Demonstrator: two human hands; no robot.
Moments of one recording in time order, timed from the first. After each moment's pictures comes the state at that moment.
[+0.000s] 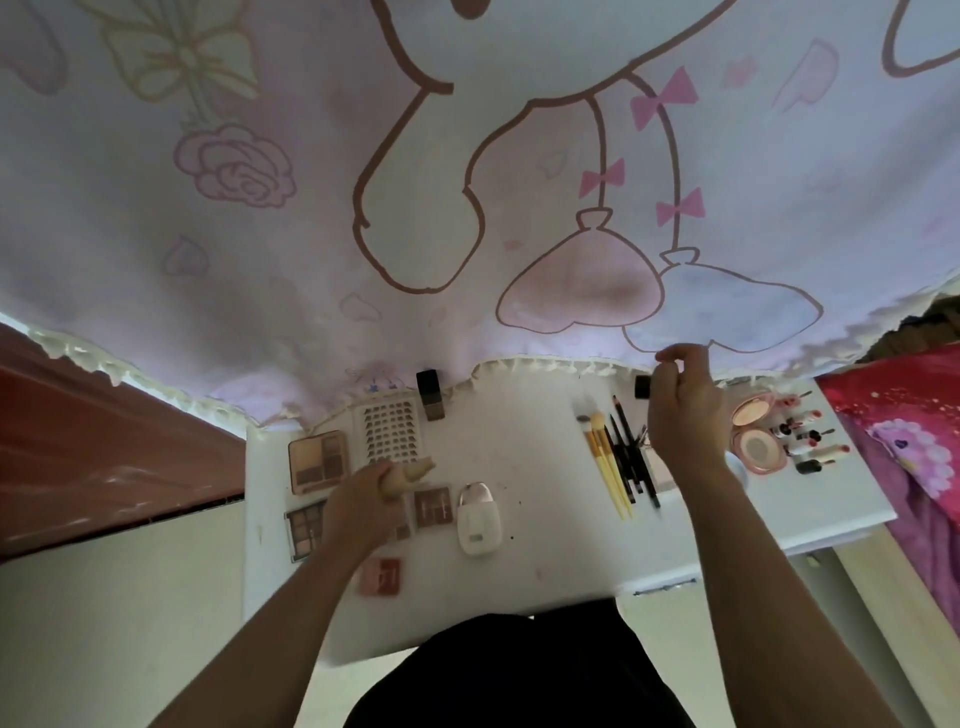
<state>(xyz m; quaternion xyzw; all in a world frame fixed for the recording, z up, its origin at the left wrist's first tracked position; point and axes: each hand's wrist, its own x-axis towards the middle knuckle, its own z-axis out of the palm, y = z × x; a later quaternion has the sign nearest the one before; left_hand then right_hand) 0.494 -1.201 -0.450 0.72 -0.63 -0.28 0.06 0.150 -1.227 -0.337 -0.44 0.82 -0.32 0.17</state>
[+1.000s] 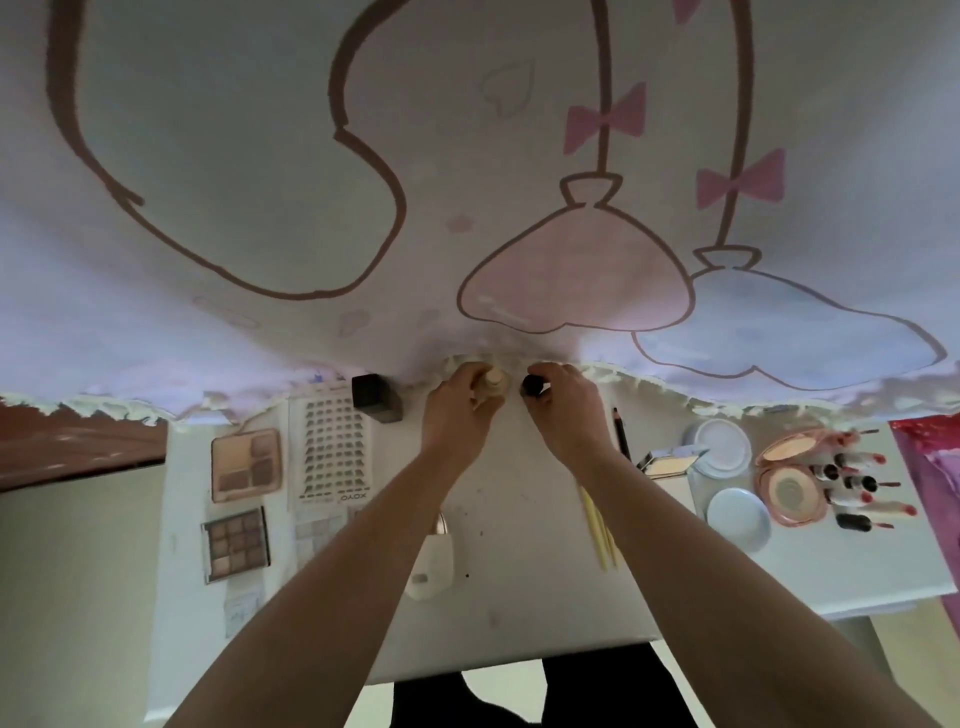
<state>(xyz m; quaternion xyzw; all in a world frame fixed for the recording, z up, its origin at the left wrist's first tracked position) 0.317 -1.318 -0.485 0.68 -0.56 -0.41 0.22 0.164 -1.321 -0.499 -0.60 0.73 -0.16 0.30</state>
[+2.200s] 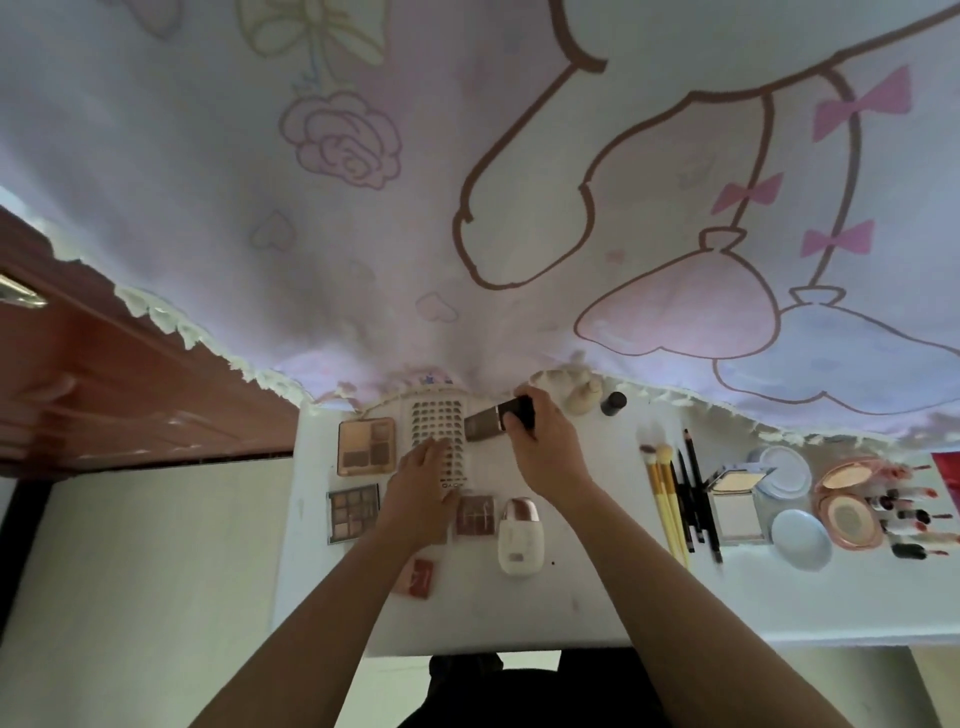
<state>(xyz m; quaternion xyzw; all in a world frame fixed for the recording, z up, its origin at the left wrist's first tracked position) 0.488 -1.214 -0.471 0.69 -0.64 -0.33 0.02 0.306 -1.267 -0.427 -0.59 0.66 -0.22 0.42</state>
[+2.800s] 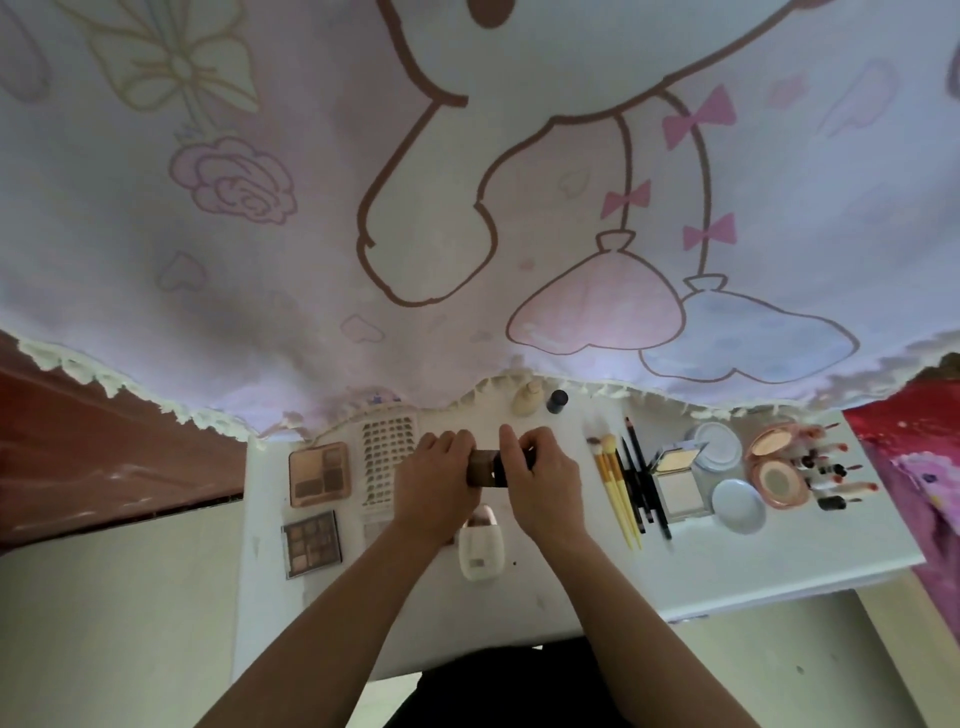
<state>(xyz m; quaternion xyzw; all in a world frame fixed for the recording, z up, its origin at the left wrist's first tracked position) 0.410 -1.236 -0.424 0.60 -0.78 -0.10 0.14 0.273 -1.217 -0.391 -0.46 0.76 -0.28 0.37</state>
